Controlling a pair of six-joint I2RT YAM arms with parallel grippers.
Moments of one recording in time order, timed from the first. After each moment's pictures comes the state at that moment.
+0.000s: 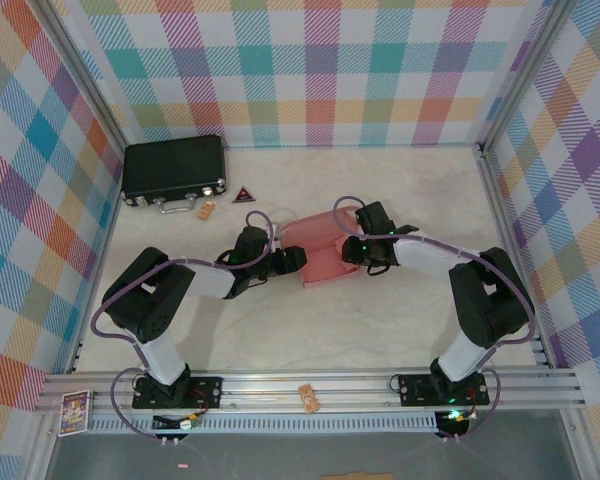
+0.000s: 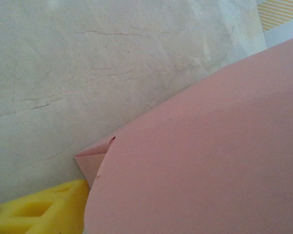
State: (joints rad) left arm -0.56 1.74 0.68 0.46 0.33 -0.73; right arm 0.49 1.65 0.96 -0.36 -0.08 0.52
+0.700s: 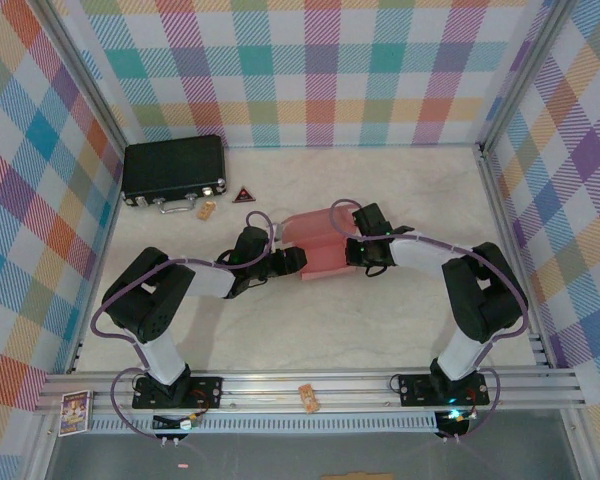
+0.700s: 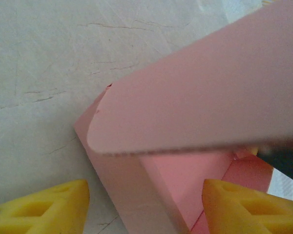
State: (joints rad) left arm -0.56 1.74 0.68 0.44 0.33 -0.74; right arm 0.50 1.69 0.96 -0.34 -0.03 0.49
